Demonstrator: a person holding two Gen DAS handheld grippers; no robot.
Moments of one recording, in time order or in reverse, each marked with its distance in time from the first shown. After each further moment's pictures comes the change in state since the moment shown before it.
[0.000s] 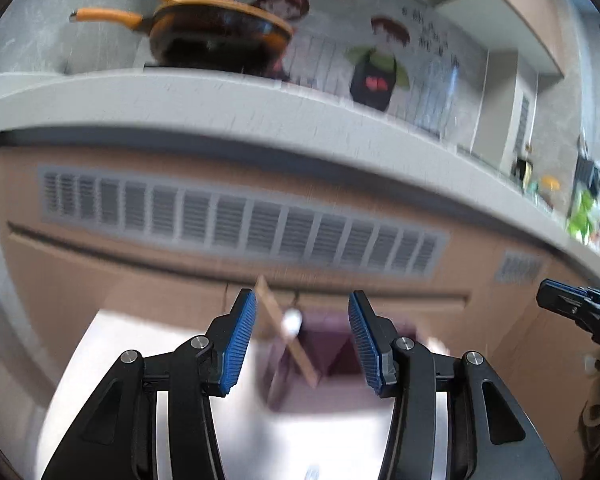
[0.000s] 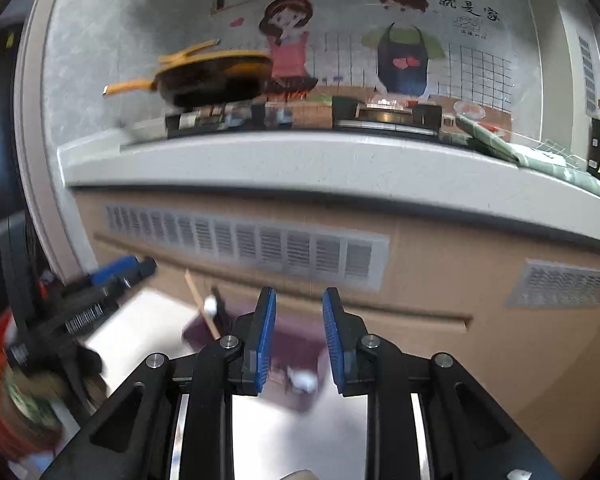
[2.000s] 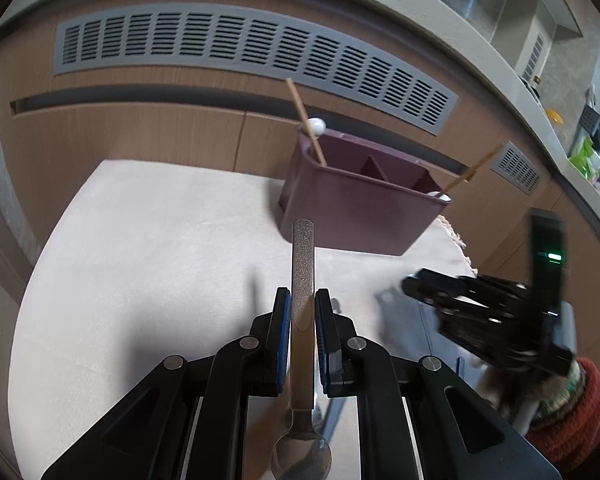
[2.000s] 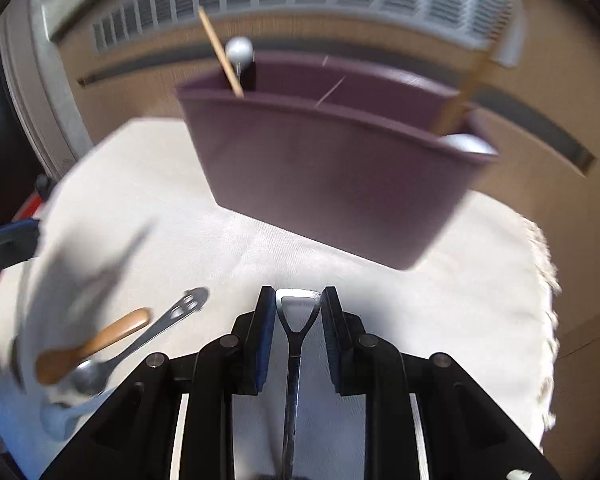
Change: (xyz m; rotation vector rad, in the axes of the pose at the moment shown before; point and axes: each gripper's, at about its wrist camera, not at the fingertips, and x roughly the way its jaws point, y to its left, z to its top) left arm -0.020 0.024 -0.095 -0.053 0.333 -0.027; right arm 0.139 0.080 -0.137 -0.024 0.370 0.044
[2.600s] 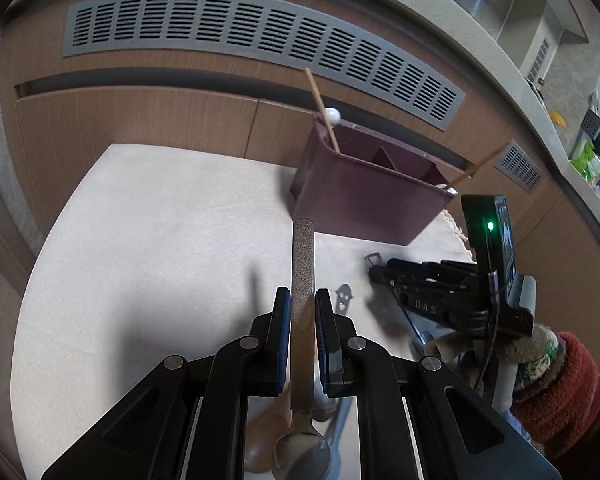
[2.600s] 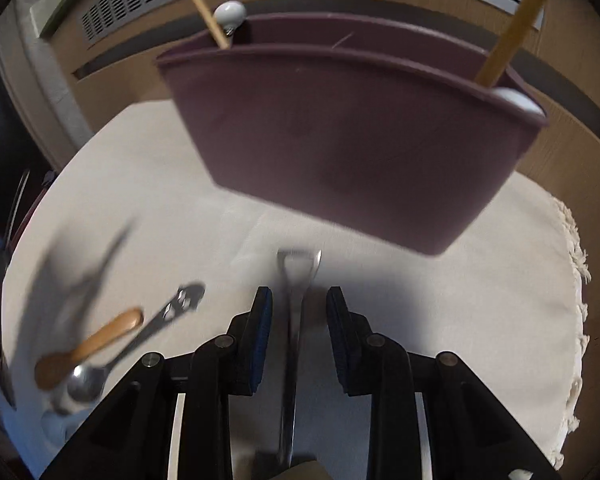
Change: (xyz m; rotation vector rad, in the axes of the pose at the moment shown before) left arm 0.001 0.024 -0.005 -0.034 0.040 -0.013; right arm 0.041 -0.007 0.012 0.019 0.115 0.040
